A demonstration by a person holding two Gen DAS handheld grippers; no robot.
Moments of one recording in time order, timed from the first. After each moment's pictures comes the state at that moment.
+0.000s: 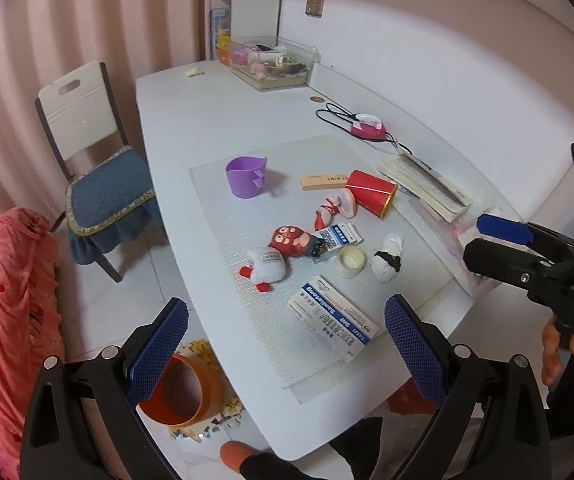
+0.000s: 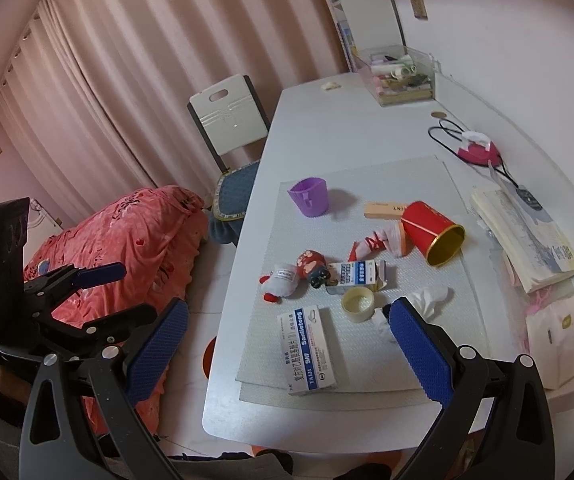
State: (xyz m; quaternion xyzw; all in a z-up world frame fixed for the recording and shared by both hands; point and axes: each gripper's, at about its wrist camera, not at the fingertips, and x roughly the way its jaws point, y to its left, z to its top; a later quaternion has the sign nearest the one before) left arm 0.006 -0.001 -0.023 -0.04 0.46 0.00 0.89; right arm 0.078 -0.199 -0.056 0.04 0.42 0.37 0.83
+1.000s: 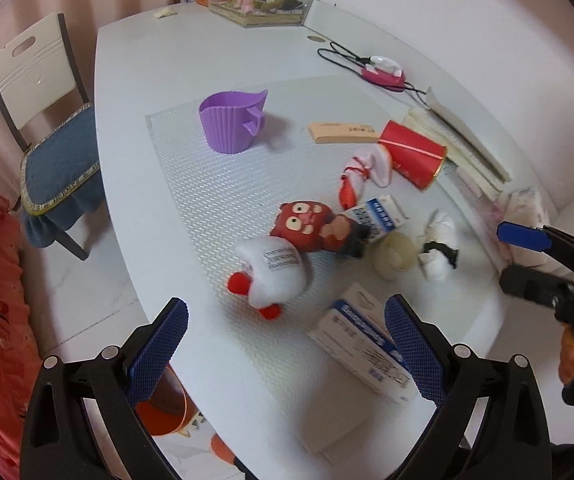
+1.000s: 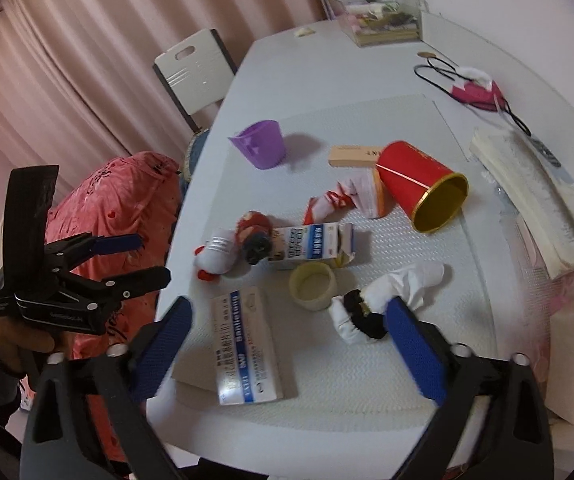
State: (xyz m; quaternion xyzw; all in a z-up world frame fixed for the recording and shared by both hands) left arm 0.096 0.034 -0.121 -0.06 0.53 -0.05 0.84; right arm 0.149 -0.186 -0.147 0.01 0.49 0.34 0.80
